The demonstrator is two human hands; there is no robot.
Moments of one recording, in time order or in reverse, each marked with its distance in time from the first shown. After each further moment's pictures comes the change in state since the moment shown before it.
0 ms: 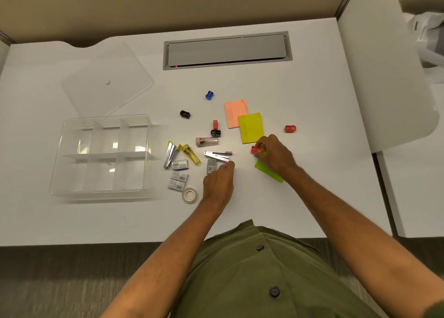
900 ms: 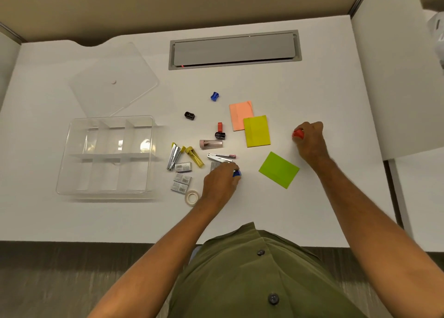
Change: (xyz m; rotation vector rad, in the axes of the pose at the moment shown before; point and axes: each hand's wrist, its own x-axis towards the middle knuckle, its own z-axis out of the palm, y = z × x) left_hand 0.015 -0.009 -0.006 -0.271 0.008 -0.029; right_hand 0.037 0.062 -0.050 0.175 0.248 0.135
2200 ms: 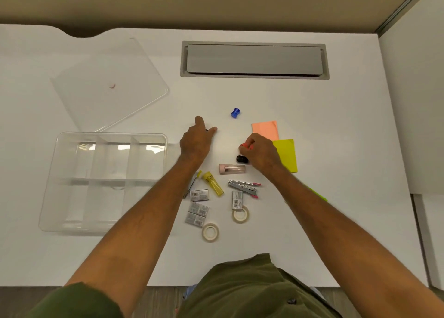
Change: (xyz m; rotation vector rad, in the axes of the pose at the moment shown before) left_hand 0.189 -0.120 -0.091 -0.033 0.099 -0.310; right_hand 0.021 -0.187 0.131 -0.029 -0.254 0.114
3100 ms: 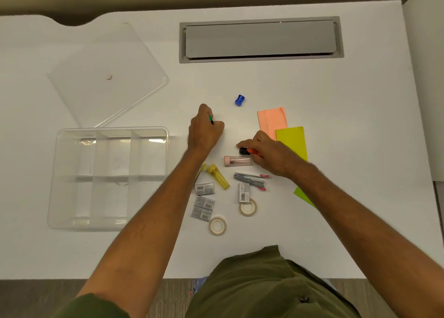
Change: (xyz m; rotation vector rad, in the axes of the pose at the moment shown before) left_hand -0.002 0.004 0.007 -0.306 0.024 0.029; right_hand -0.011 0.032 -0.015 -0.377 -0.318 -0.516
